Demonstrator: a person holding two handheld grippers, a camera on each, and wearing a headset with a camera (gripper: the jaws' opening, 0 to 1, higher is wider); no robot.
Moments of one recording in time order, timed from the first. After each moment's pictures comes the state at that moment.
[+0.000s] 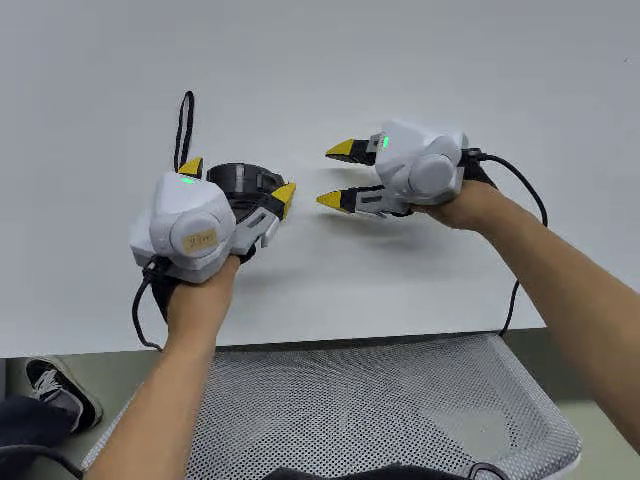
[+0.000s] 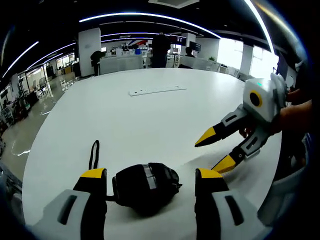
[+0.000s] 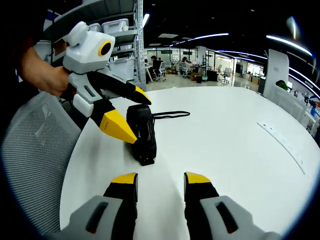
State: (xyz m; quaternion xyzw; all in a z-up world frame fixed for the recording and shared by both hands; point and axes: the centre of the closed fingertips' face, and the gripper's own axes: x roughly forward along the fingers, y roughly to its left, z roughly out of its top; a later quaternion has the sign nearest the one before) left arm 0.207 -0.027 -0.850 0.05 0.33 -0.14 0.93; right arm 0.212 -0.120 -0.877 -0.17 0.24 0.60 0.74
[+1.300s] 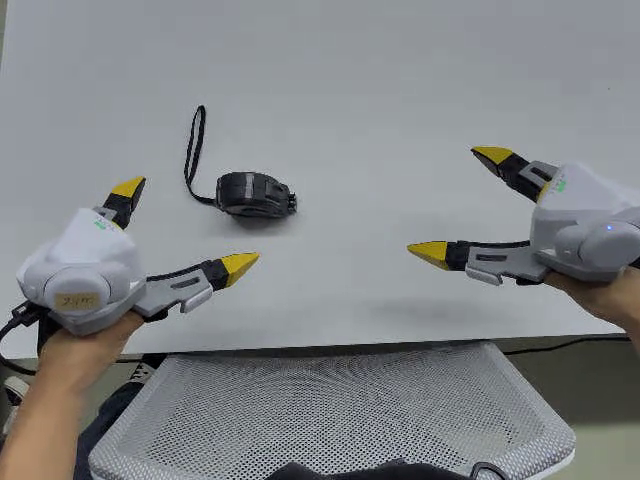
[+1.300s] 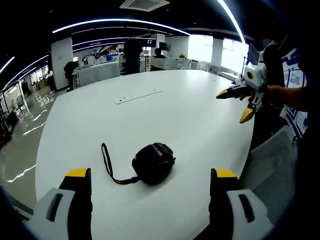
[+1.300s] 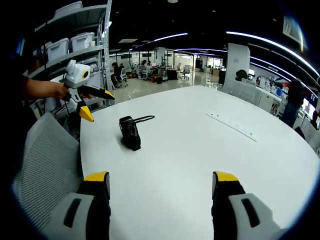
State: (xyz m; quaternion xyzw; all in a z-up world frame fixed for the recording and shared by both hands) left arm 0.149 0.016 -0.800 0.09 0.31 -0.25 0.91; right arm 0.174 -0.246 -0.795 -0.14 0.25 0.46 0.84
